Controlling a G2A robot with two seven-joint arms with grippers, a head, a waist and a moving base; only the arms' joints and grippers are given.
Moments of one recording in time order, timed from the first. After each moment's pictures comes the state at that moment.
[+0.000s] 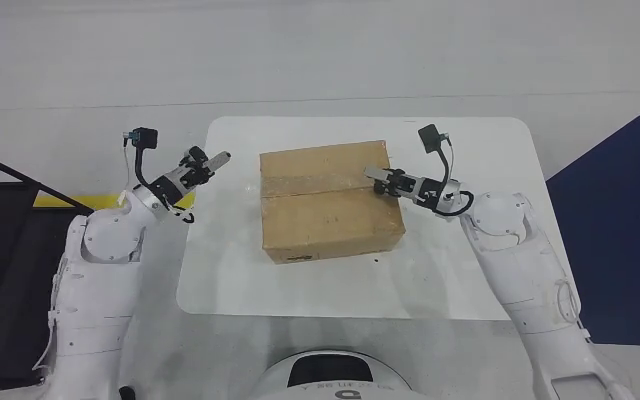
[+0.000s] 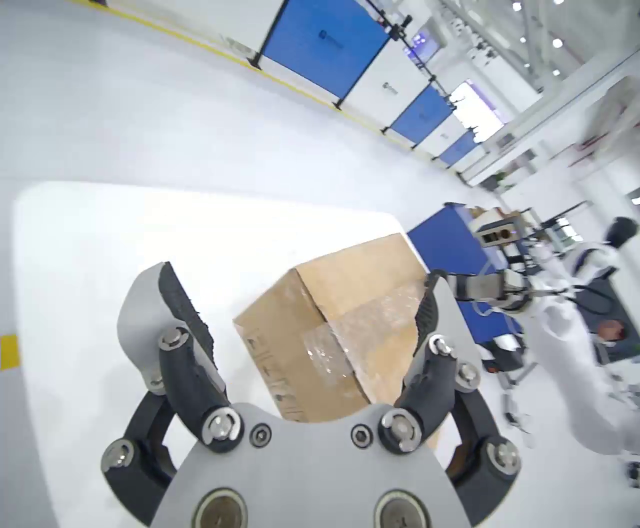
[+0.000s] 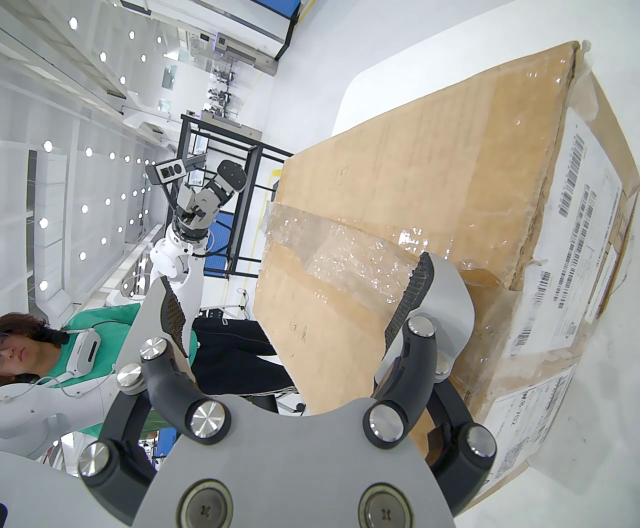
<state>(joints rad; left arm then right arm) 1.35 -1.15 -1.64 -1.53 0.23 -0.45 -0.77 -1.24 -1.10 1.30 -1.60 0.02 -0.10 0.86</state>
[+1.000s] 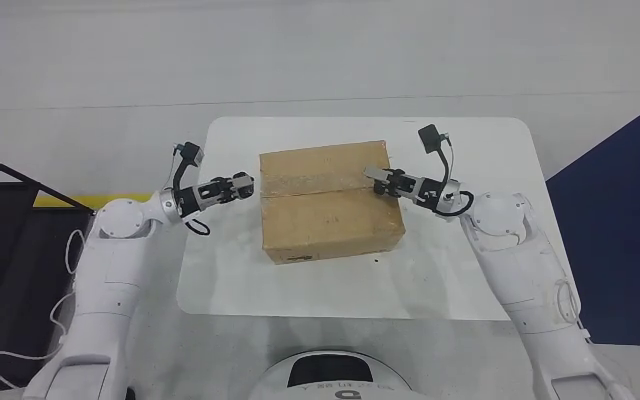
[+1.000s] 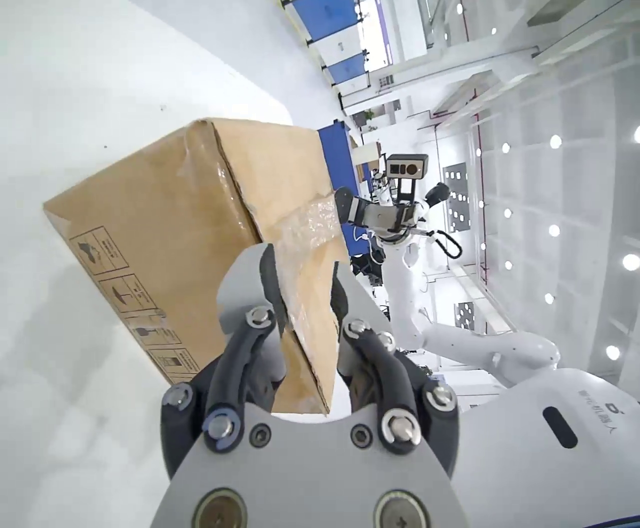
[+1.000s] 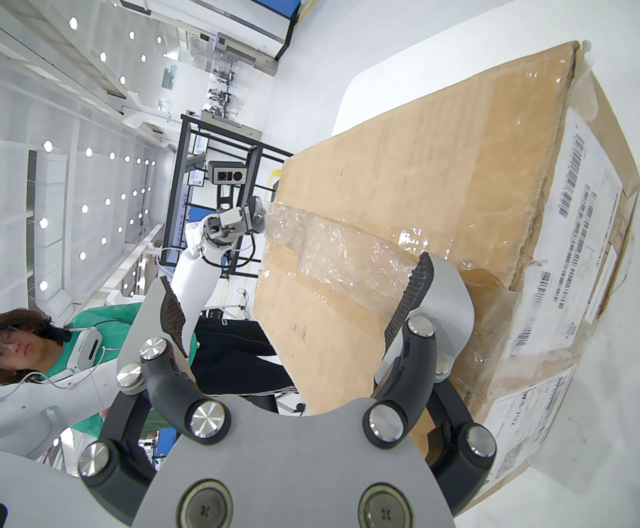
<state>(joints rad) 1.15 -1.14 -1.45 -1.14 -0.26 -0.46 -1.20 -1.24 -1.10 1.30 -1.60 0.02 -0.10 0.86</state>
